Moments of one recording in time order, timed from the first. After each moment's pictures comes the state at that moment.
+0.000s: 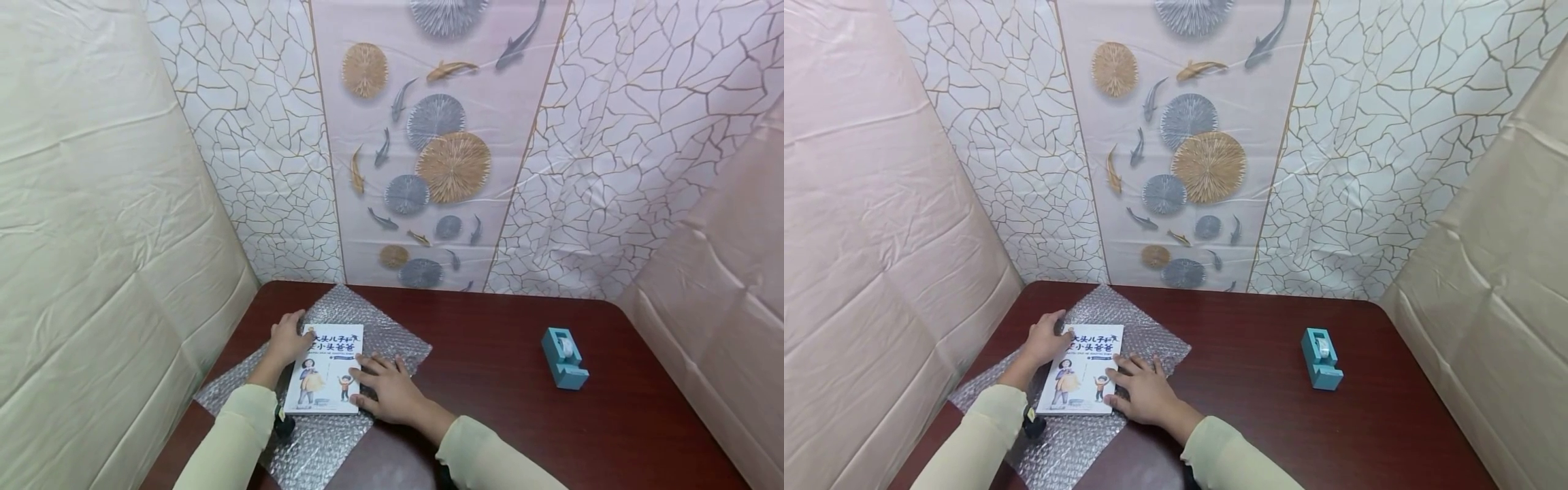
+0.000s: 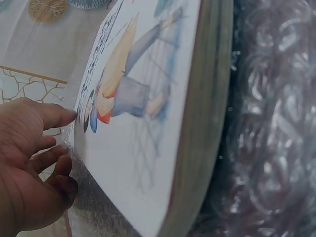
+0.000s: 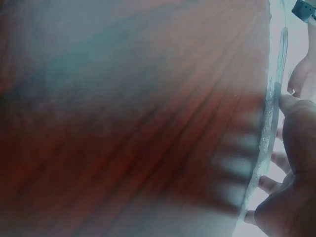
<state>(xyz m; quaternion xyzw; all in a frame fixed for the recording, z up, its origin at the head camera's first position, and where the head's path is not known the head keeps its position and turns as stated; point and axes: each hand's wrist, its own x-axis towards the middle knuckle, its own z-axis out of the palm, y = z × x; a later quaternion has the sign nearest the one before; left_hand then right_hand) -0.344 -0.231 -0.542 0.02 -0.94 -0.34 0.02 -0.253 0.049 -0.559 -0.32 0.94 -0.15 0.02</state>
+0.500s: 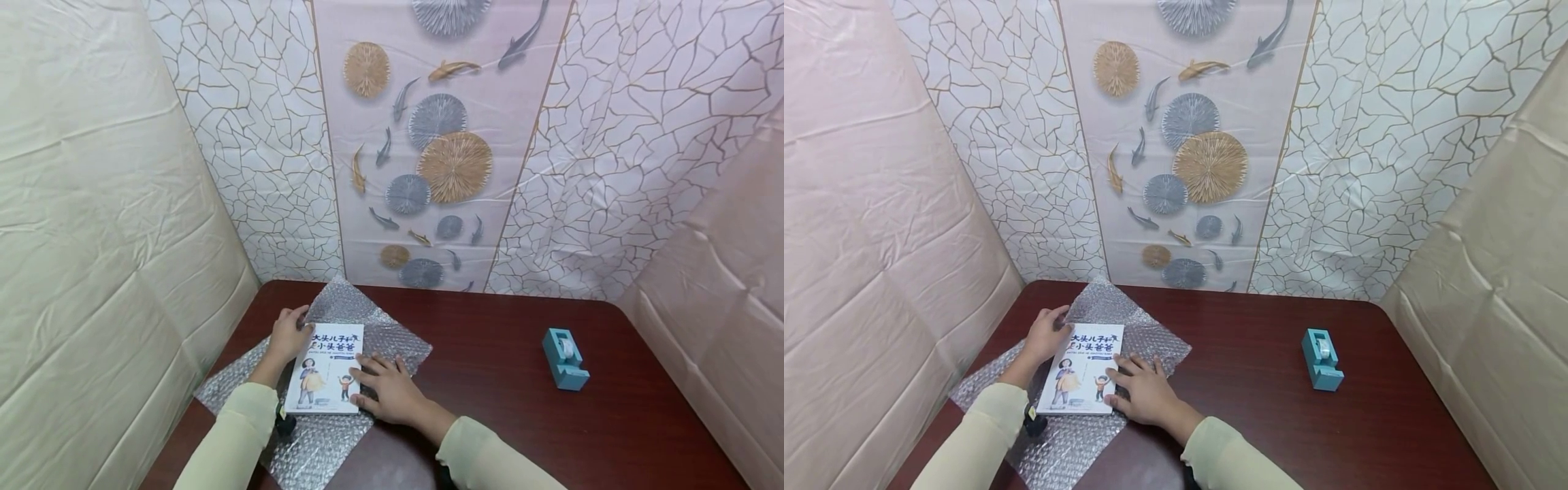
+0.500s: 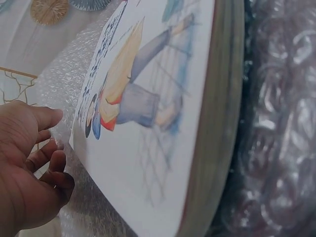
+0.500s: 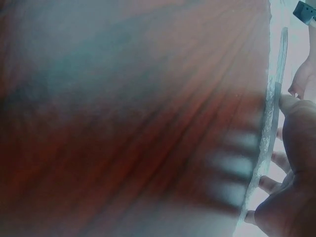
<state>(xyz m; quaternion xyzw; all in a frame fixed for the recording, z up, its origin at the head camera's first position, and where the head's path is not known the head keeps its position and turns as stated) -0.350 -0.226 -0.543 0.03 -0.93 -0.37 0.06 -0.253 0.049 -0.560 -0.32 0.94 -0.15 0.02</state>
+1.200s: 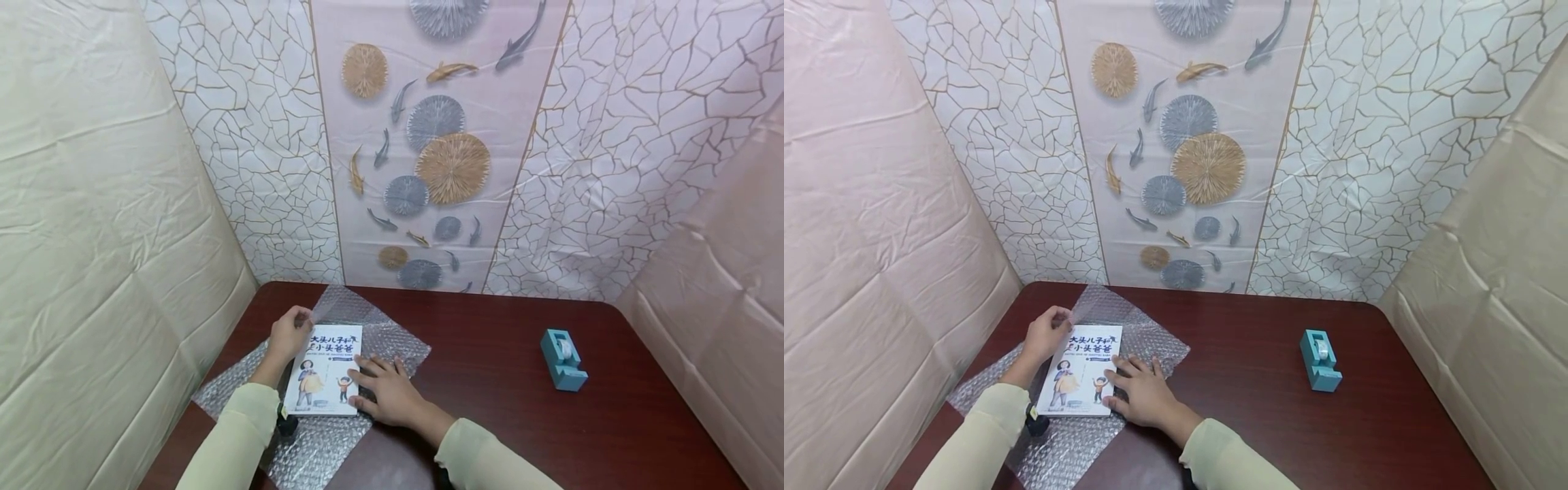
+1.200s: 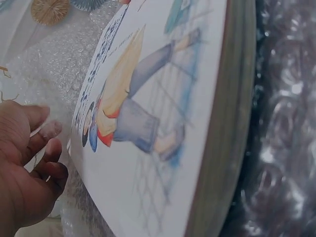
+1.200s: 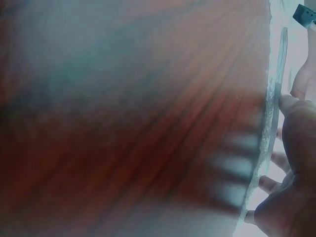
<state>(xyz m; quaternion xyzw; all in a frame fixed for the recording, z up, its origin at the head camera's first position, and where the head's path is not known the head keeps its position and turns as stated) -0.350 -0.223 -0.541 0.04 -0.91 -0.42 0.08 -0.253 0.050 -0.561 -0.32 0.93 -0.15 0.02</state>
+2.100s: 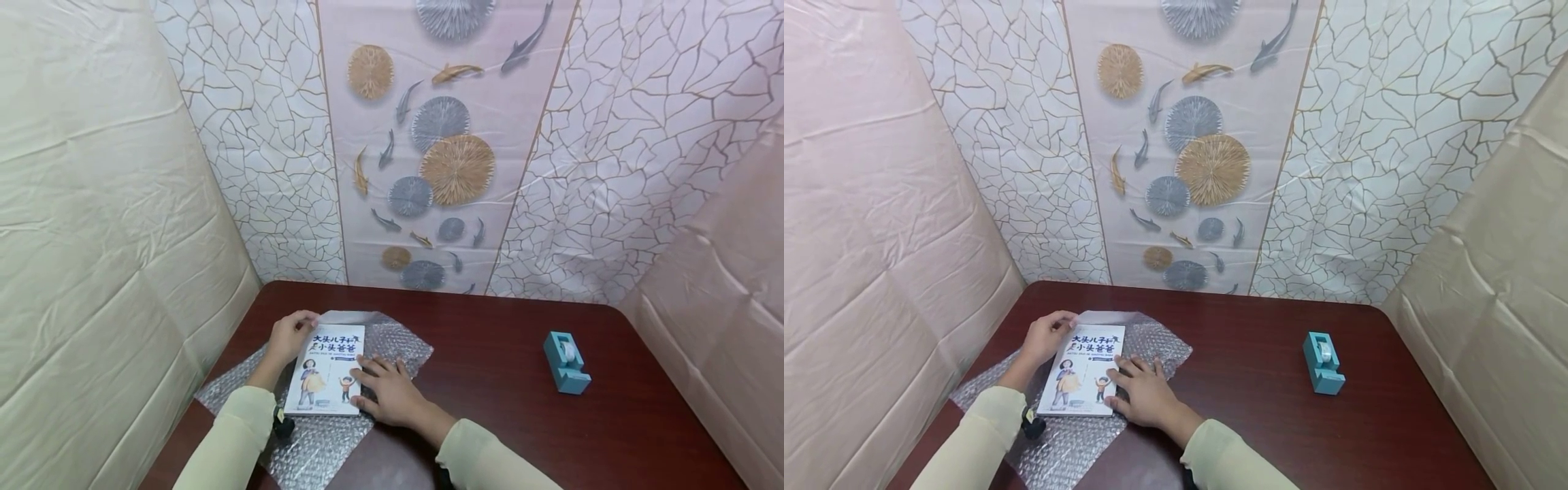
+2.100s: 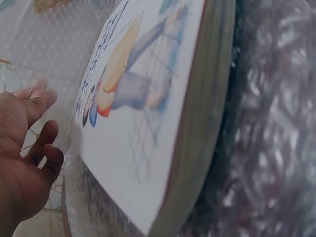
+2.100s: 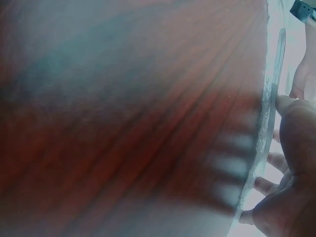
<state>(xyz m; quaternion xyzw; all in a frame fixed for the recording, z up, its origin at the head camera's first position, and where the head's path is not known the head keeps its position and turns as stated) -0.345 -0.236 -0.544 -0.02 -0.91 -0.40 0.09 -0.251 0.047 -0.556 -0.32 0.93 -0.15 0.03</state>
